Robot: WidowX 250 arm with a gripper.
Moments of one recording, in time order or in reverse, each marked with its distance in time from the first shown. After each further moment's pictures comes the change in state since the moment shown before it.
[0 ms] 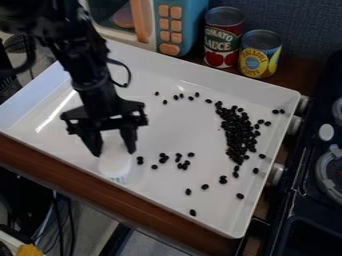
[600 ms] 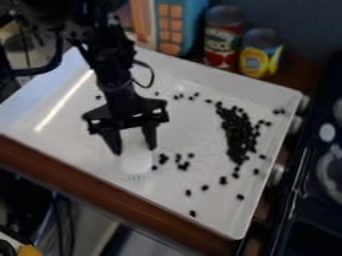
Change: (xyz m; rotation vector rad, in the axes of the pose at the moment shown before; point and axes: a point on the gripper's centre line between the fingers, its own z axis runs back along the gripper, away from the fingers) arm 0.005 -0.032 -0.009 -0.006 -0.021 0.067
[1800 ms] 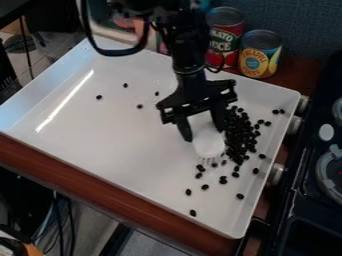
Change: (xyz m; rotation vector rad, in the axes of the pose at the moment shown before) arm 0.007 -0.095 -0.013 -0.078 0.075 0.136
